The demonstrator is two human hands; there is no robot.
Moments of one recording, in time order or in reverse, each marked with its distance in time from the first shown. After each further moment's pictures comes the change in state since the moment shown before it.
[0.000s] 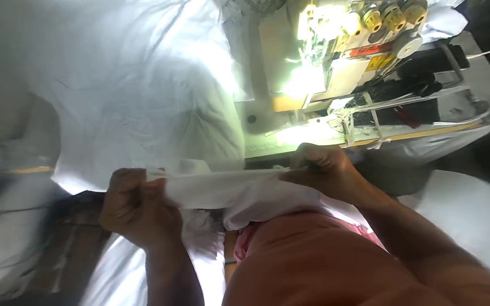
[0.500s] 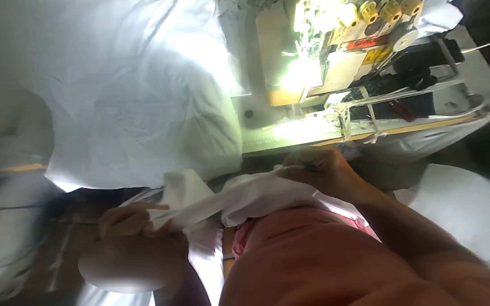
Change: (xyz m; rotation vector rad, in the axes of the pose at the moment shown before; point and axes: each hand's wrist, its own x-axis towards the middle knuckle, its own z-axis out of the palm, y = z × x) left_hand -0.040 0.027 -0.007 0.087 0.058 0.119; right_hand -0.015 -0.002 0.003 -0.125 -0.009 0.089
